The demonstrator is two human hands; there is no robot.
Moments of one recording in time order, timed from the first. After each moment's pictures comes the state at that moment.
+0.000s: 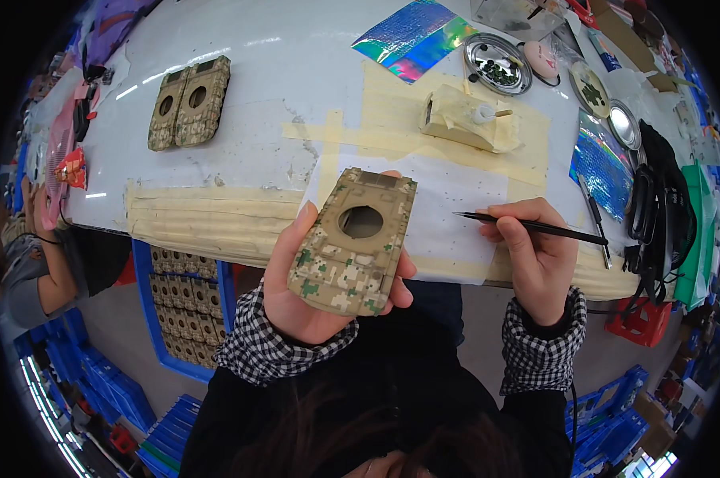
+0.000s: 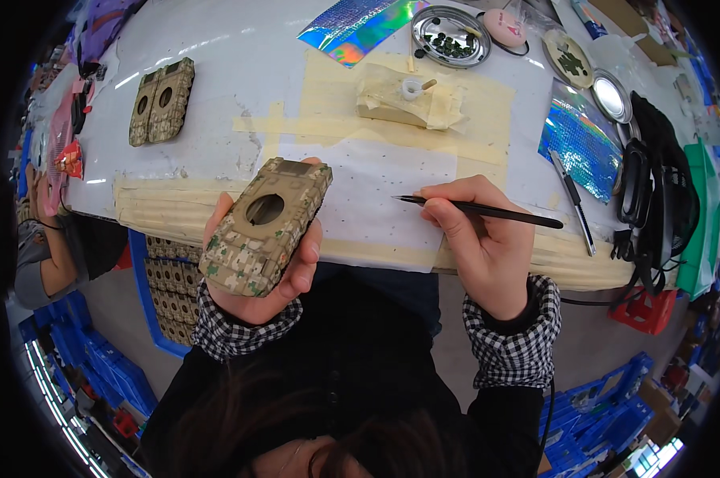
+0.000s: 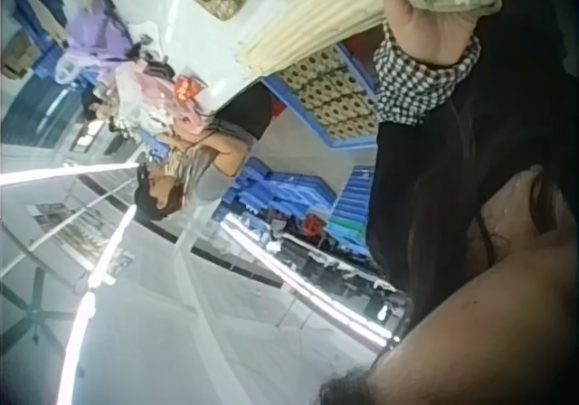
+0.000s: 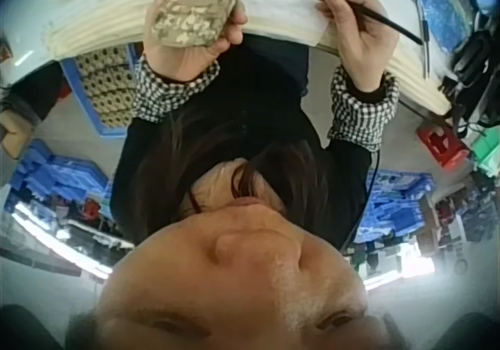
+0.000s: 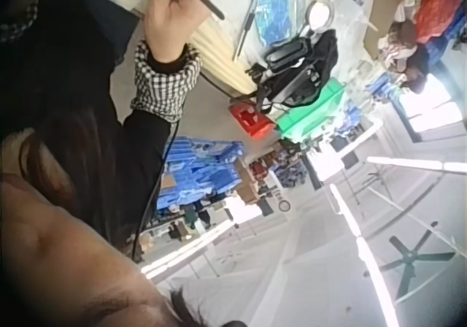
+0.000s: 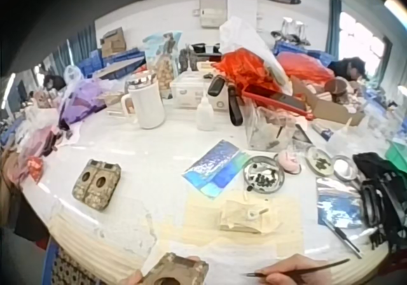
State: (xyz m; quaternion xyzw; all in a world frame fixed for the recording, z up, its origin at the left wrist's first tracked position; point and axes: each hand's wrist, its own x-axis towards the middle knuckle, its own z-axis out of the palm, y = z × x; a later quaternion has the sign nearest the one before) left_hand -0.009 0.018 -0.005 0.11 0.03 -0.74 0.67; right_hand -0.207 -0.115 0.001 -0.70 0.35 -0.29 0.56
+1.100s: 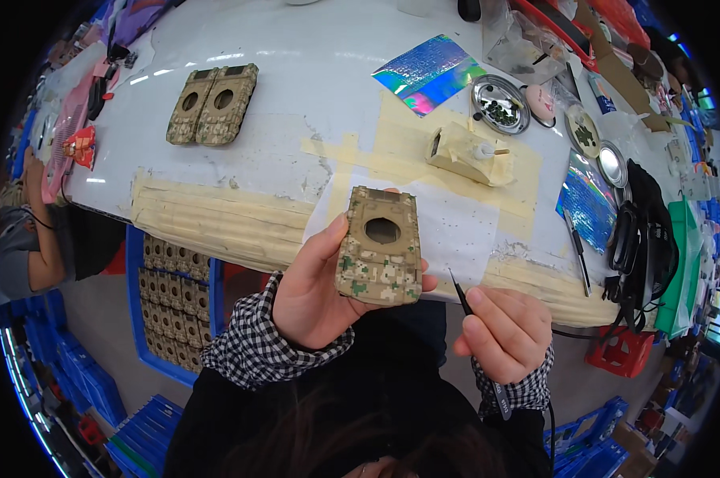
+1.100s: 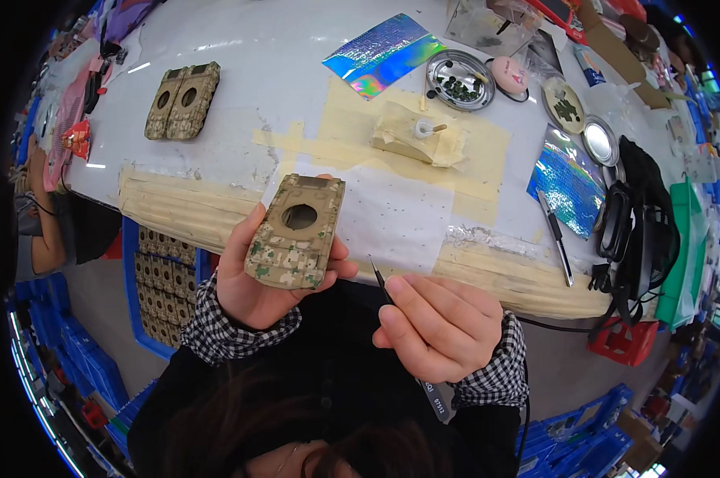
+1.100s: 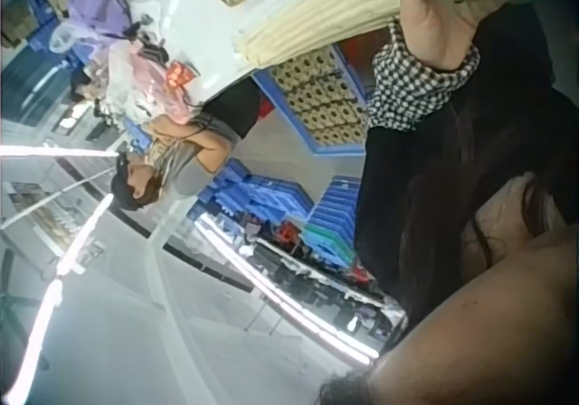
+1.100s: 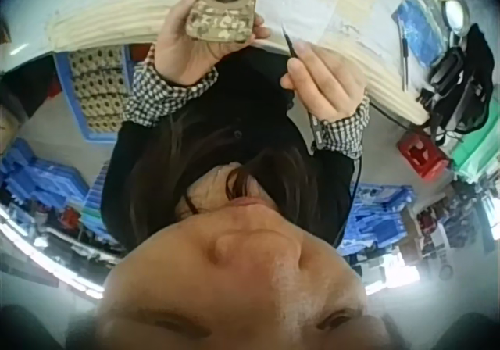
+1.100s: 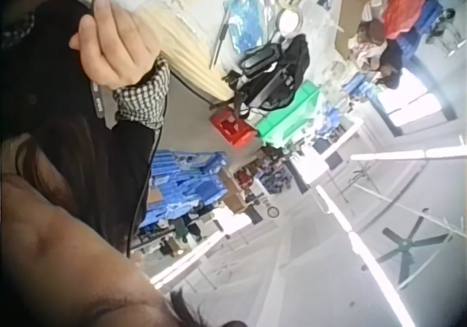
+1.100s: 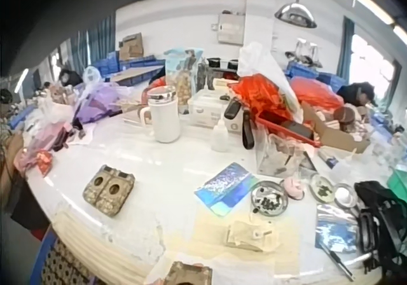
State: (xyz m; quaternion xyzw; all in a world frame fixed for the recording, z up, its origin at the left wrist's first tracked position) left_hand -0.012 0.018 -0.001 0.13 -0.03 -0.73 0.67; right_hand -0.204 -0.103 0.010 -0.89 -0.05 -0.44 0.05
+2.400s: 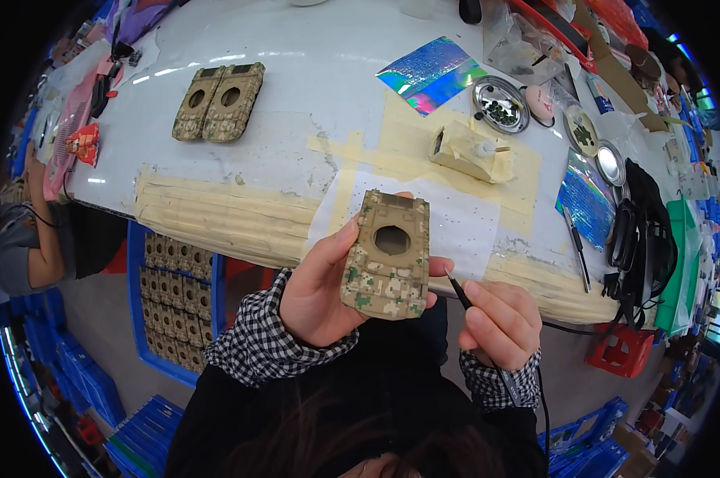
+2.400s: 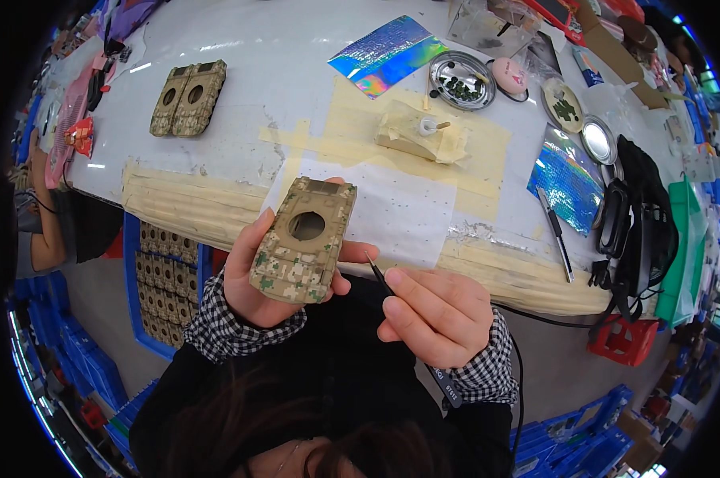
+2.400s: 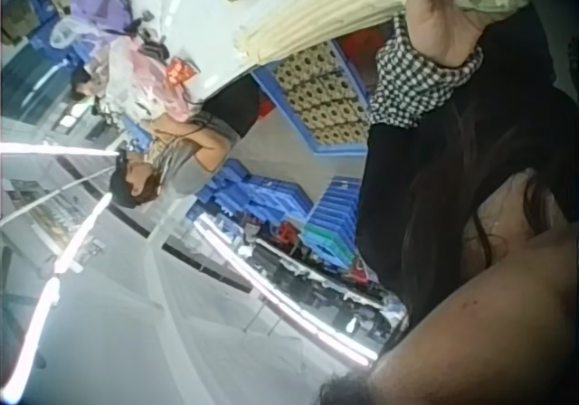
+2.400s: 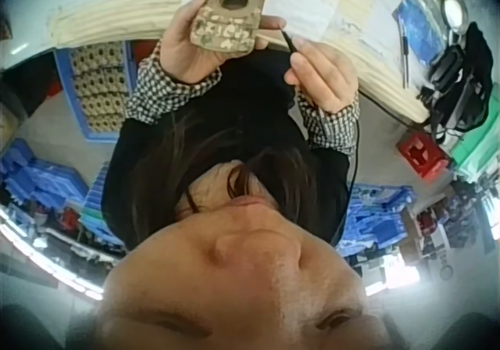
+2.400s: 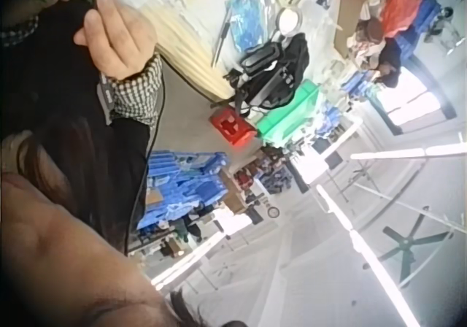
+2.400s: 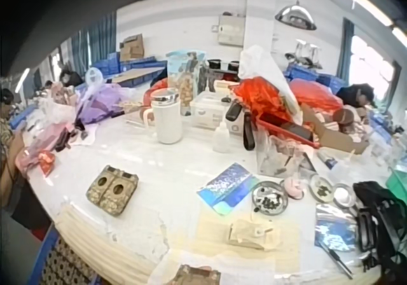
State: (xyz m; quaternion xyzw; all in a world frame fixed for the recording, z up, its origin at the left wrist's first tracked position) left_hand -0.017 0.015 0.015 0.20 -0.02 -0.72 0.66; right_hand -0.203 -0.095 0.001 -0.88 -0.03 -0.45 0.16
